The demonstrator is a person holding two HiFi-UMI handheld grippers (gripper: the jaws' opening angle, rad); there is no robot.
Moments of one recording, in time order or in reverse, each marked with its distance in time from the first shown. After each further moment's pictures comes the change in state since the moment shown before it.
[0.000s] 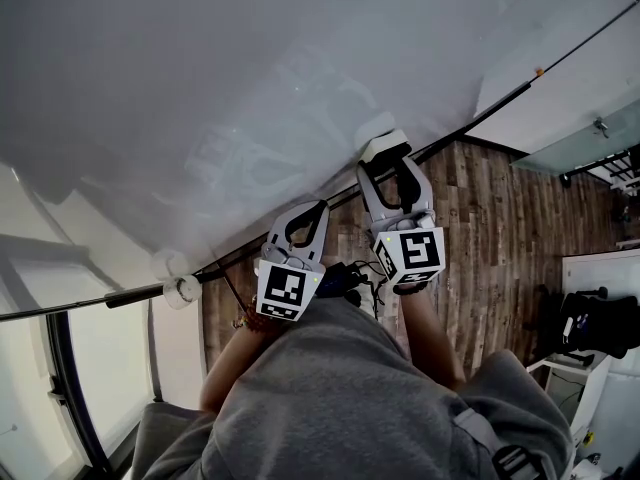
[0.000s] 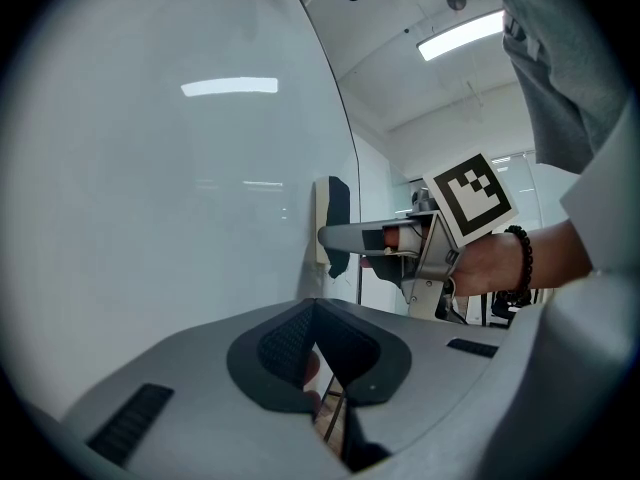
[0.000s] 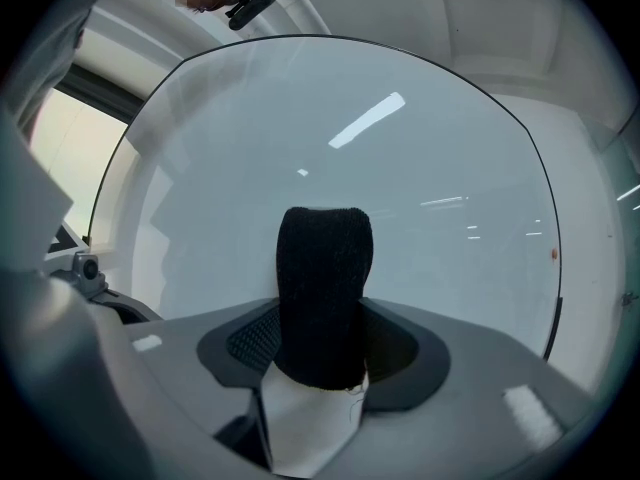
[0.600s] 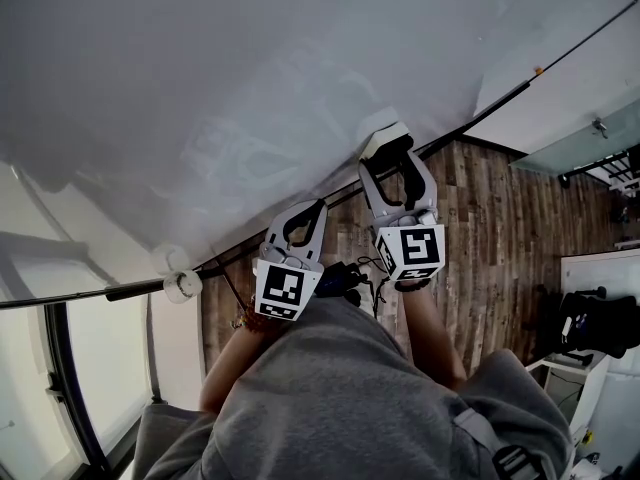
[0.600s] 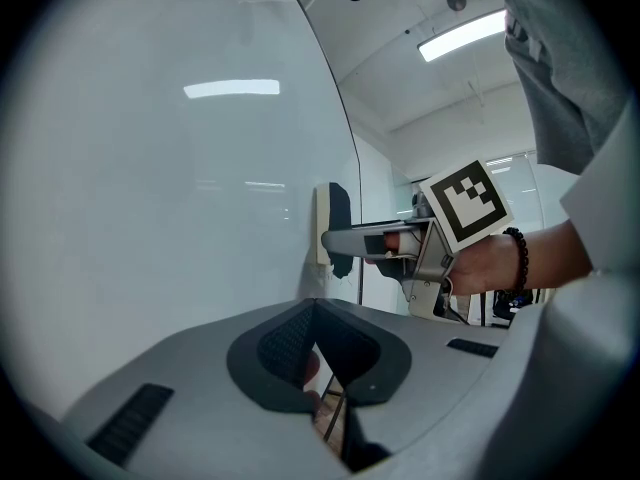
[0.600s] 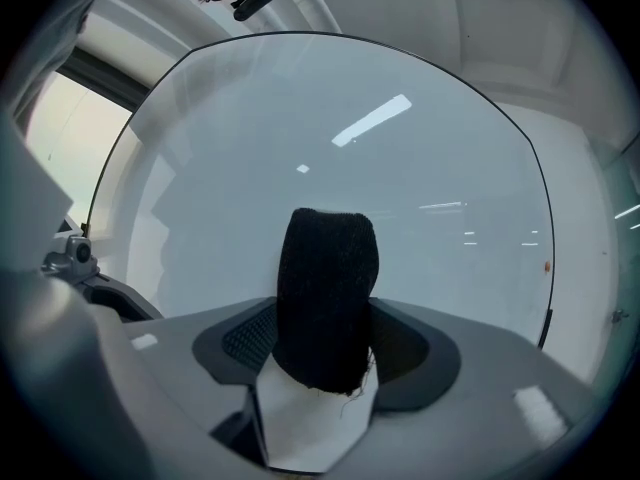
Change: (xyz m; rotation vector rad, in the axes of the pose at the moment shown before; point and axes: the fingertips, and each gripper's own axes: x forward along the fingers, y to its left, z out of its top) left arm -0.011 -0.003 0.001 0.001 -0.005 0.014; right arm -0.009 -0.003 0.000 -0.052 0.020 -0.024
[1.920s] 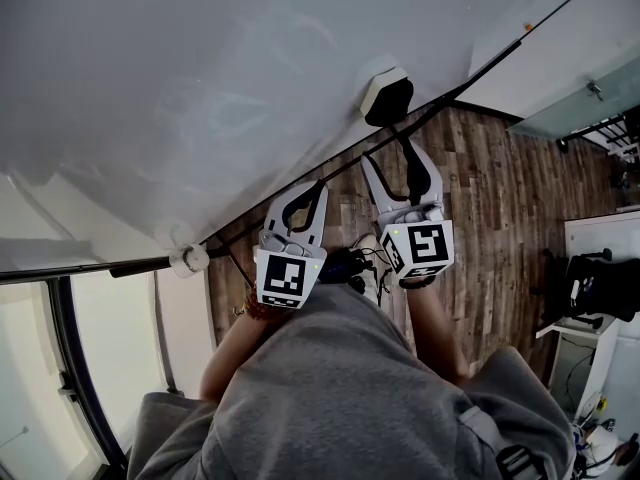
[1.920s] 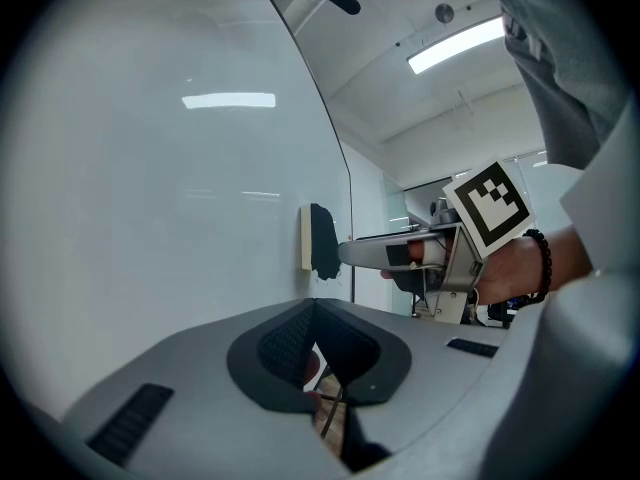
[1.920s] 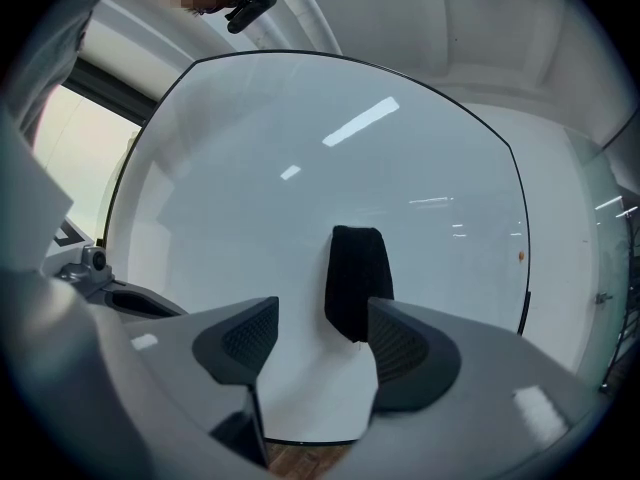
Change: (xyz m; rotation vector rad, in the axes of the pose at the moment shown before) left arm -0.049 -0.019 0.001 0.017 -0.057 -0.022; right arm -0.067 0.038 0.000 0.055 0.010 -0.056
